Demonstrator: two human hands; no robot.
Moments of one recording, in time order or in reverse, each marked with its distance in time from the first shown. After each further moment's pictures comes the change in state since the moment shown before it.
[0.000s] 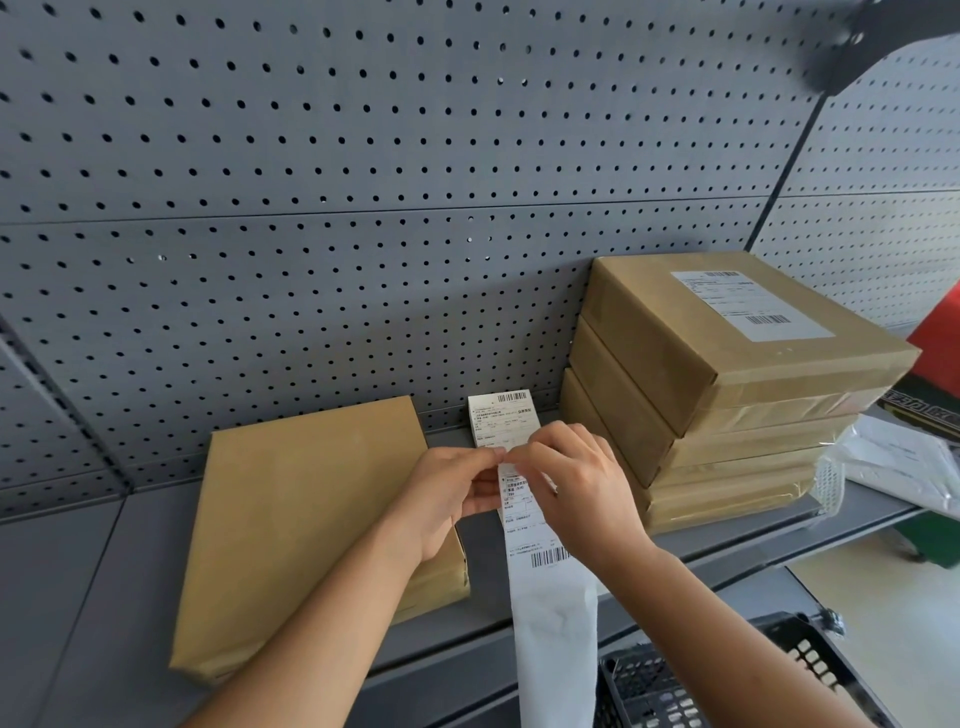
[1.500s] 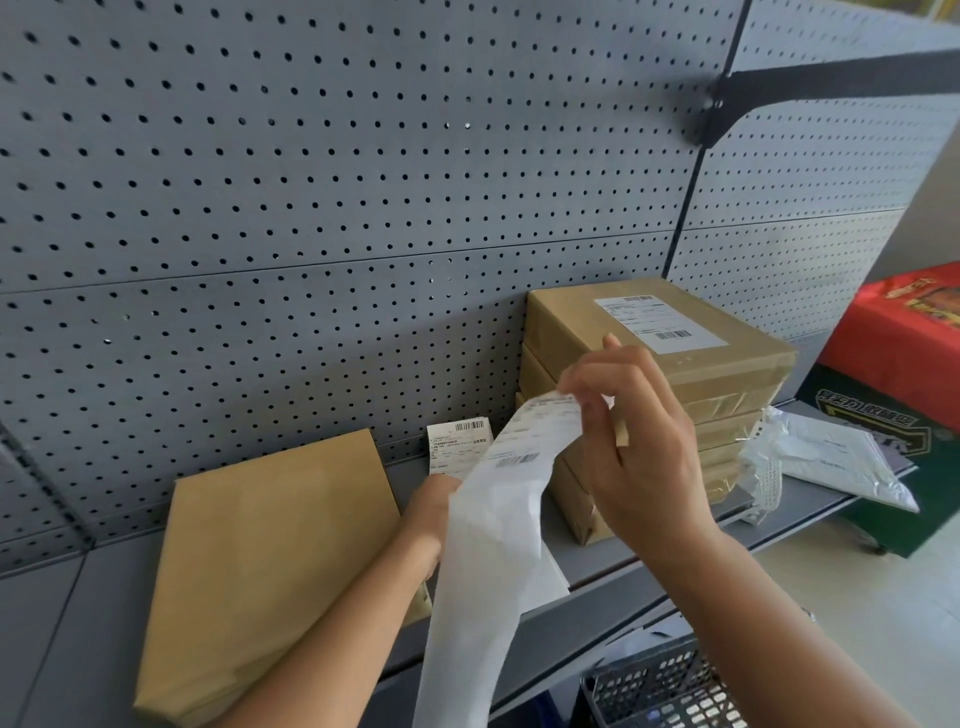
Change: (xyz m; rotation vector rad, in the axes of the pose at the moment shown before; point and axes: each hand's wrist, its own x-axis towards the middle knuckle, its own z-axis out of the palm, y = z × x) left_hand -0.007 -0.002 0.038 0.602 0.129 -0.049; right_hand 0.013 -0.036 -0.143 0.238 0.478 -0.091
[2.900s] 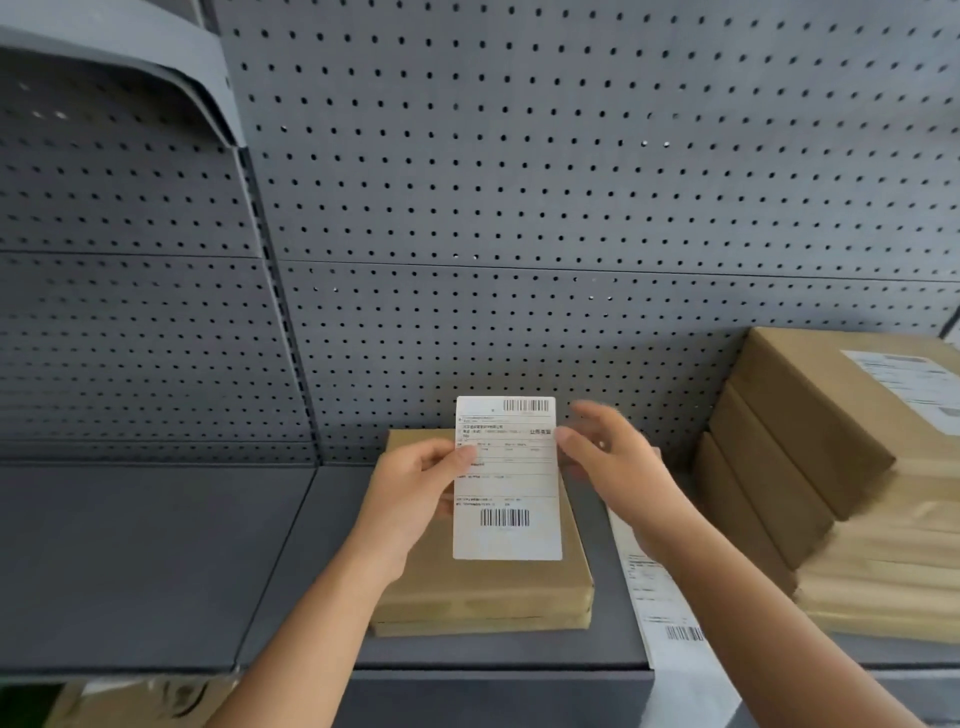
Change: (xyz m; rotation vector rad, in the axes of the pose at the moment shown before) left_hand -0.112 -0.040 -0.162 -0.335 0.439 0.267; right_hand 0.000 -0.036 0.157 0.530 -0.746 0.826
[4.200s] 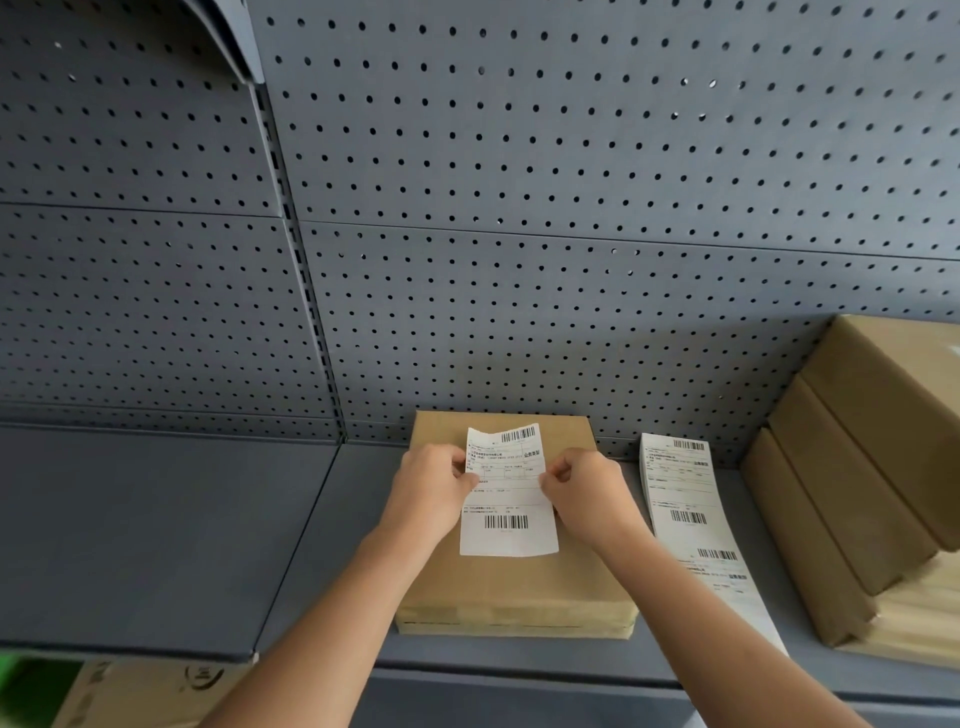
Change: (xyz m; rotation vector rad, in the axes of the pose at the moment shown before) left_hand 0.061 -0.059 -0.014 0.750 0.079 -0.036; right_hand 0.053 0.057 0.074 -0.458 0.023 0.150
